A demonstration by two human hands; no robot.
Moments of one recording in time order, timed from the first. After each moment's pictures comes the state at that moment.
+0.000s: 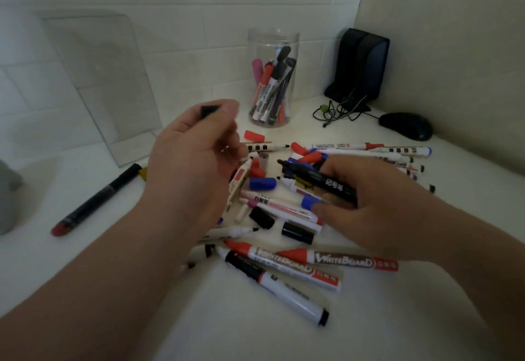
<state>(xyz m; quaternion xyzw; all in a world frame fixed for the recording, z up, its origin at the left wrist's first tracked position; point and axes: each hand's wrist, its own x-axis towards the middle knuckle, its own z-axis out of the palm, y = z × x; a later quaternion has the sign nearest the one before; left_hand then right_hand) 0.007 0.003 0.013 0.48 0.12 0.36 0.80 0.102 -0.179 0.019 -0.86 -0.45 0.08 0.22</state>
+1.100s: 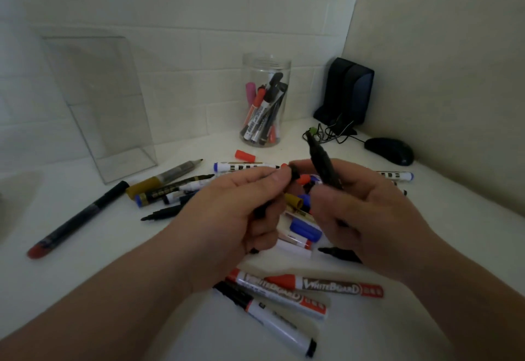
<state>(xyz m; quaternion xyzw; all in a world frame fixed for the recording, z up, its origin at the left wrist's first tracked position) 0.001 -0.017 0.003 0.58 0.04 0.07 0.81 0.102 -0.179 0.017 -0.61 -0.40 0.27 0.63</state>
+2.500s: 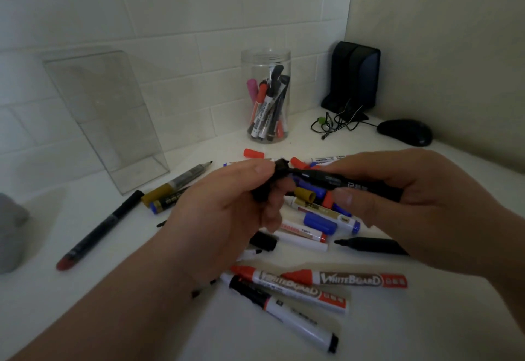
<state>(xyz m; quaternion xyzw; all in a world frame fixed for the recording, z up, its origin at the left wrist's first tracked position) -0.001 -0.002 0.001 0.58 0.01 0.09 0.81 0.103 -0.202 0.036 -0.76 -0.52 0.02 0.39</state>
